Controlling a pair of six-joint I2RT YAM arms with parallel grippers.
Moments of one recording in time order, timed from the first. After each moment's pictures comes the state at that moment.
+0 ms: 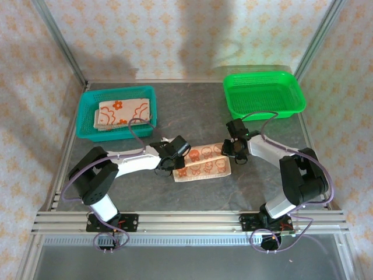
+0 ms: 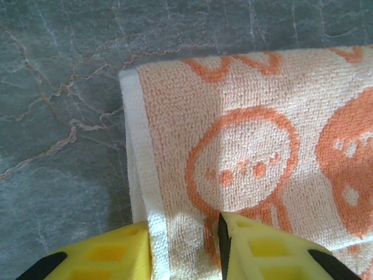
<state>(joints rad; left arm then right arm) -0.77 1.66 0.93 -0.48 -0.16 -0.96 0.39 1.55 0.86 -0.53 -0.04 0.58</state>
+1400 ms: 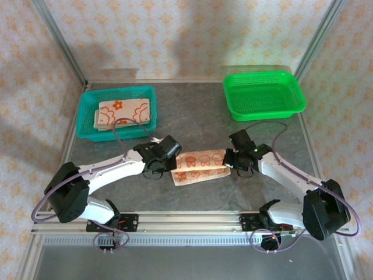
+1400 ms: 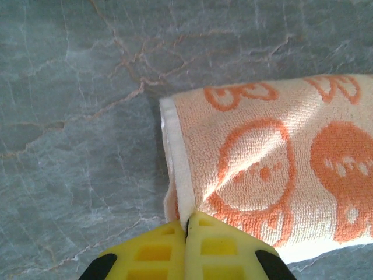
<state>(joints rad) -0.78 1.41 0.89 -0.67 -0.14 -0.97 0.50 1.21 0.71 -0.63 -0.08 0.74</state>
